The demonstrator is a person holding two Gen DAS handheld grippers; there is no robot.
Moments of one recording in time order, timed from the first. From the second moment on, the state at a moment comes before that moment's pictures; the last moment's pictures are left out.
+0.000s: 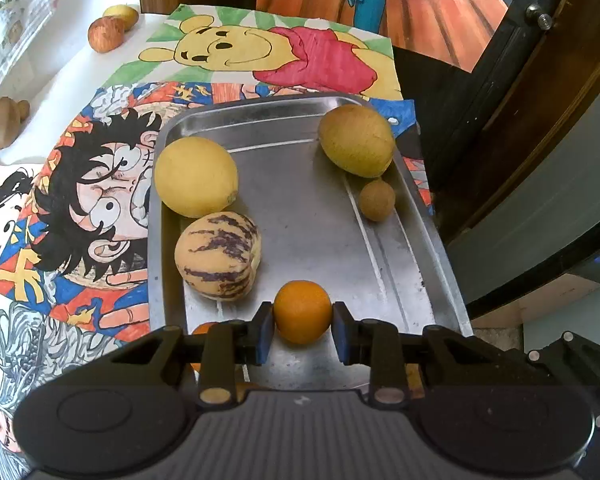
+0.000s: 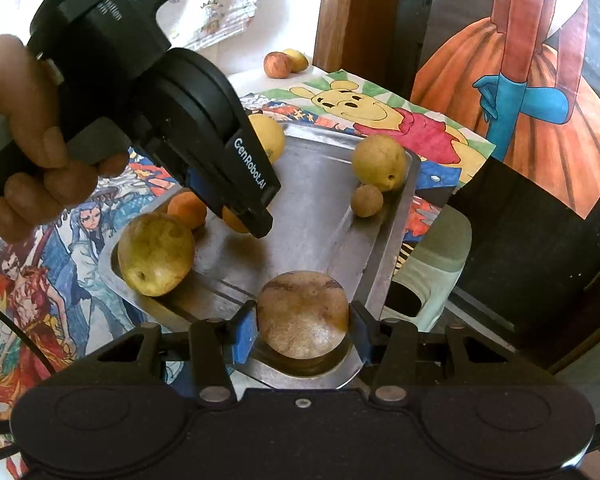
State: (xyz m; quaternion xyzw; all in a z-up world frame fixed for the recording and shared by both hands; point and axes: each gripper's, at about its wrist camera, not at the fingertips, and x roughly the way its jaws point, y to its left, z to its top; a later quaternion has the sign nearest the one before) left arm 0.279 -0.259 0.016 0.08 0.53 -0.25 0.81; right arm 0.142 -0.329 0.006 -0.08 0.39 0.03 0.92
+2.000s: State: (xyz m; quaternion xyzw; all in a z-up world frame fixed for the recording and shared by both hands) left arm 0.208 -0.073 0.154 0.12 0.61 -0.07 0.78; right arm 0.139 -0.276 0.162 0.10 0.52 0.02 0.85
